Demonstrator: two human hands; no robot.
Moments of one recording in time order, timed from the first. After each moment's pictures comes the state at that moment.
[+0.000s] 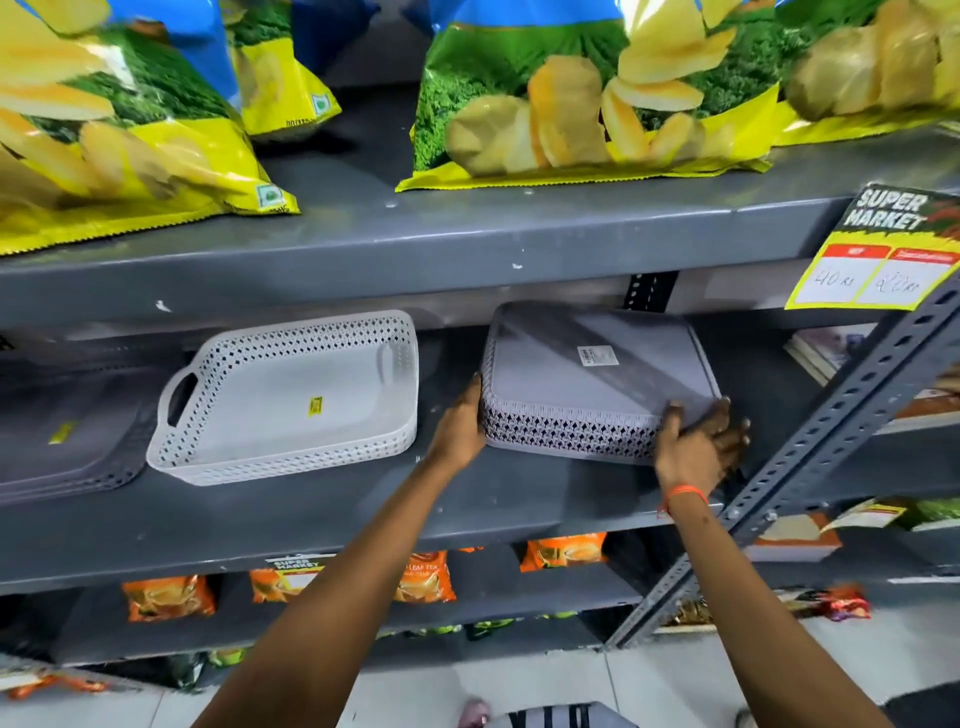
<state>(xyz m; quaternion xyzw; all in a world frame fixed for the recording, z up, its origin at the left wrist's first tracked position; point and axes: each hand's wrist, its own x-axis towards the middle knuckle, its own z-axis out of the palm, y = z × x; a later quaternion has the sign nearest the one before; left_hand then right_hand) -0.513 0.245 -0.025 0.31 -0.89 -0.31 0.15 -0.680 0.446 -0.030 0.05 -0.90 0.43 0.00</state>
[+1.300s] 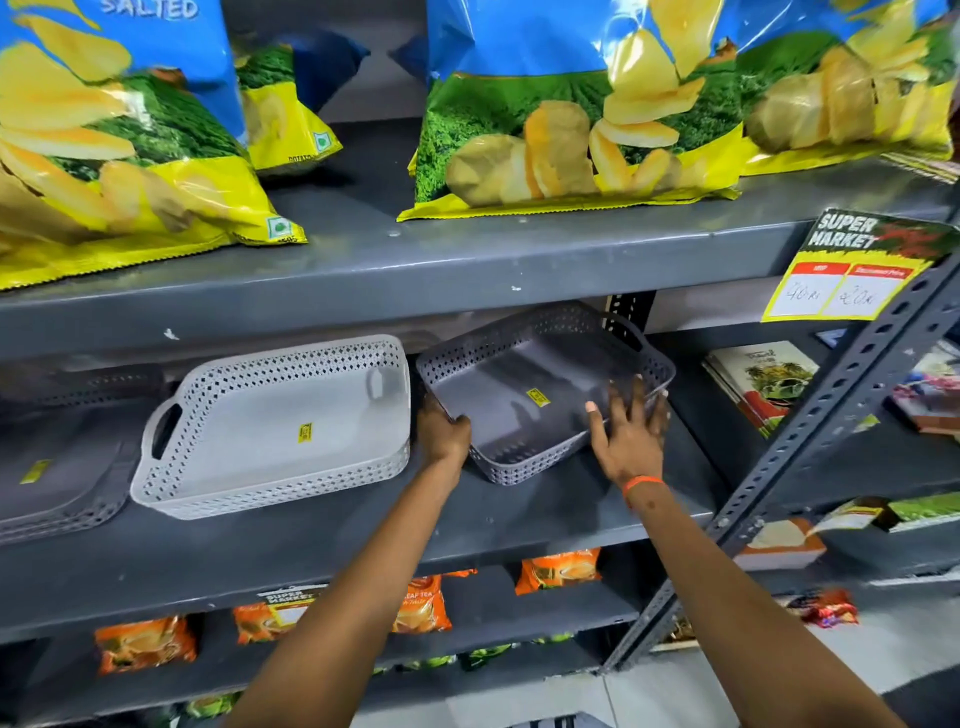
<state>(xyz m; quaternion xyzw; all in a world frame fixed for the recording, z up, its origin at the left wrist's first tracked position) -0.520 0.252 -0.005 0.51 -0.65 -0.50 0.25 -0.682 0.406 -0.045 0.28 -0.92 0.26 0.02</state>
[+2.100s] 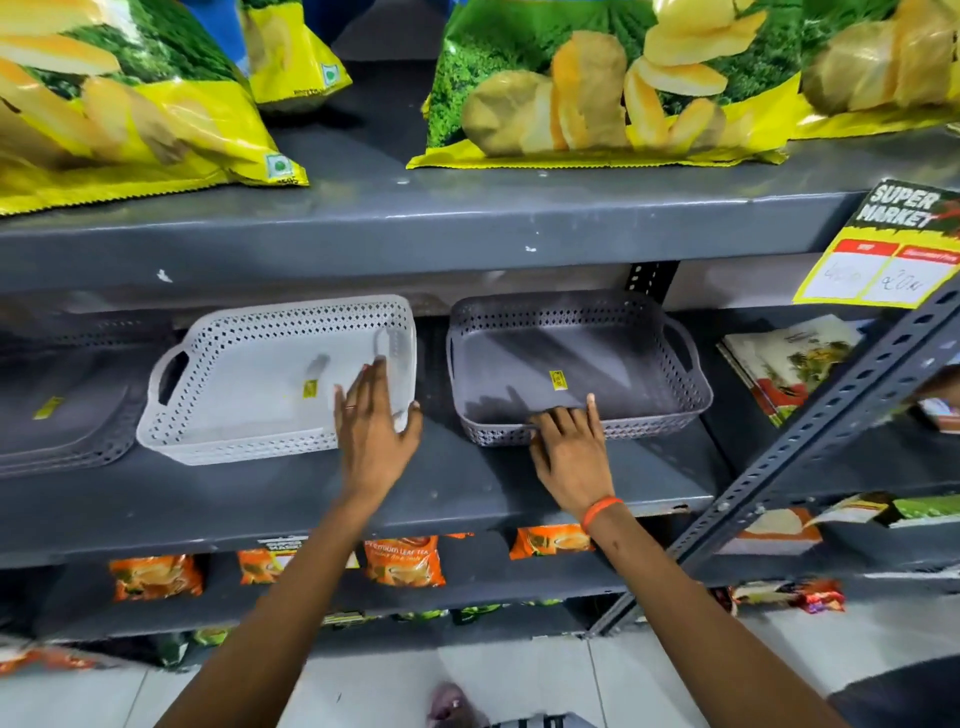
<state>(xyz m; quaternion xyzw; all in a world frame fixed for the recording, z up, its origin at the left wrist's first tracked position) -0.415 0.240 -0.015 0.43 -0.84 -0.12 0.31 -0.590 0.398 -0.040 0.51 -0.83 0.17 0.13</state>
